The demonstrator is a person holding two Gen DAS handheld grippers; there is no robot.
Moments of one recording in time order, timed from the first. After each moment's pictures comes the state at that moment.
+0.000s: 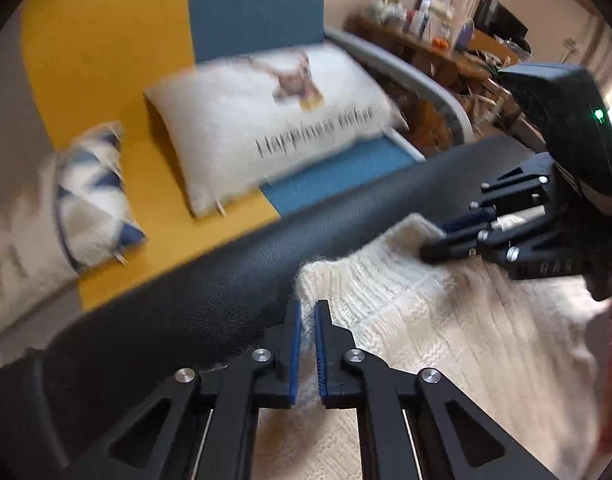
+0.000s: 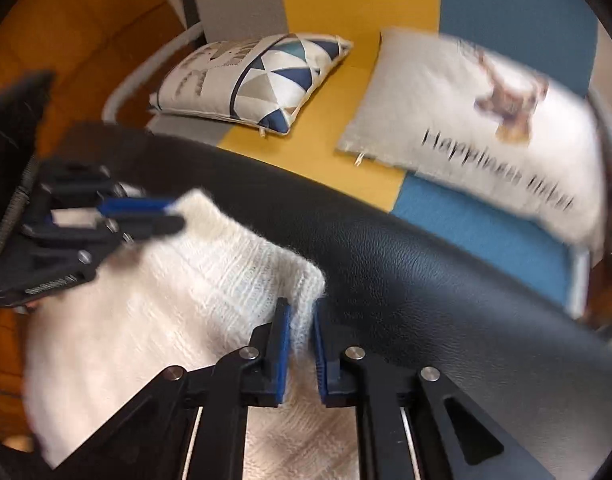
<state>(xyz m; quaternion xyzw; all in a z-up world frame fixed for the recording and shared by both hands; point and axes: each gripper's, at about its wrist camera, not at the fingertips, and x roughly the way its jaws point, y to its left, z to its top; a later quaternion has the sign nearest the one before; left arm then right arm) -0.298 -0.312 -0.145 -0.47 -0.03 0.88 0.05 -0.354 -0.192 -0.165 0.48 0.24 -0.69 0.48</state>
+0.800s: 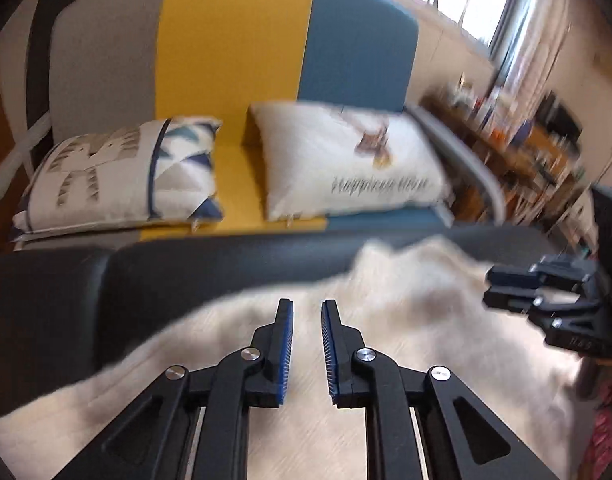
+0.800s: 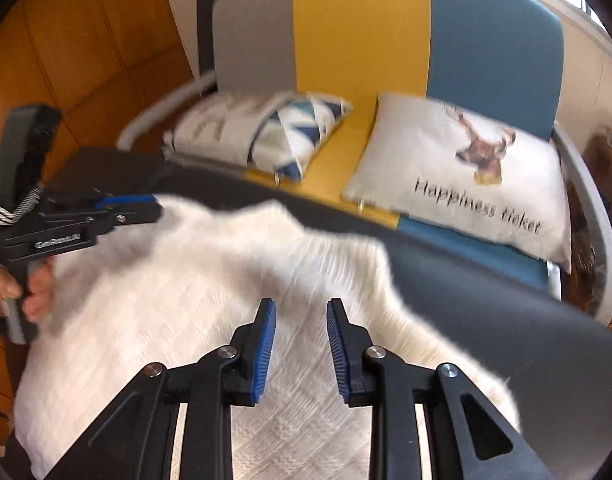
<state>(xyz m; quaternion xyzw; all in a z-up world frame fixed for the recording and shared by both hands) -0.223 -0.356 -0.137 -0.44 -0.13 0.89 -0.07 -0.301 -0.173 -0.163 0.45 0.20 -0.74 0.46</state>
